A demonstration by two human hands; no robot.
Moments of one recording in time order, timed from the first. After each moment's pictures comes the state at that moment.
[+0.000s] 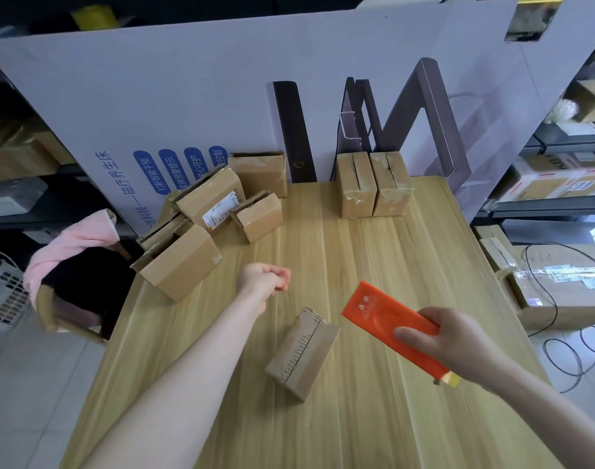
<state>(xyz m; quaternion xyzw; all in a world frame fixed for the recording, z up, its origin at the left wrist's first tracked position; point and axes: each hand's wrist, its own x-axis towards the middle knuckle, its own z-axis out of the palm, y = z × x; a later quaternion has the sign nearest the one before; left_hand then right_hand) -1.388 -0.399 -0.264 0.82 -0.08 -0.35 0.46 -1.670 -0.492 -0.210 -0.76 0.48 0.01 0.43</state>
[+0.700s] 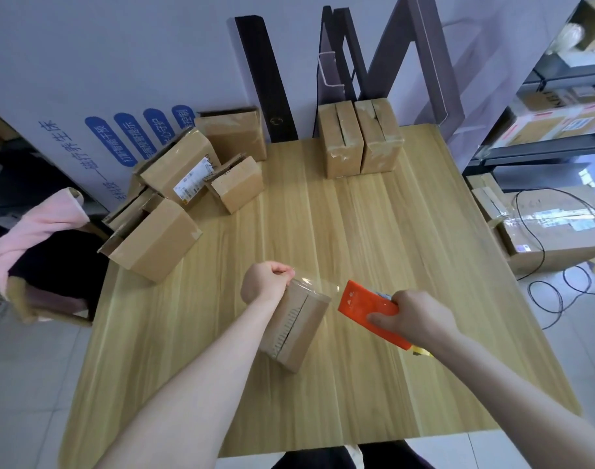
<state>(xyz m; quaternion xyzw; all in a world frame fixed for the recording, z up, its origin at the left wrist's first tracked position) -1.414 -0.407 -0.352 0.91 -0.16 -0.28 0.28 -1.647 -0.497 -0.294 -0.79 0.52 0.19 0.25</state>
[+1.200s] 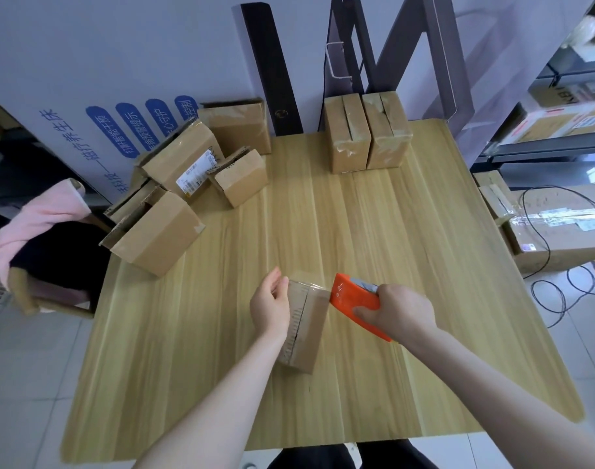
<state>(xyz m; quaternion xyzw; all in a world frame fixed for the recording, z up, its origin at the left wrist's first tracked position) -1.447 -0.370 -0.382 0.84 -0.13 -0.23 0.47 -1.615 -0.486 -0.307 -0.82 0.50 0.17 0.19</state>
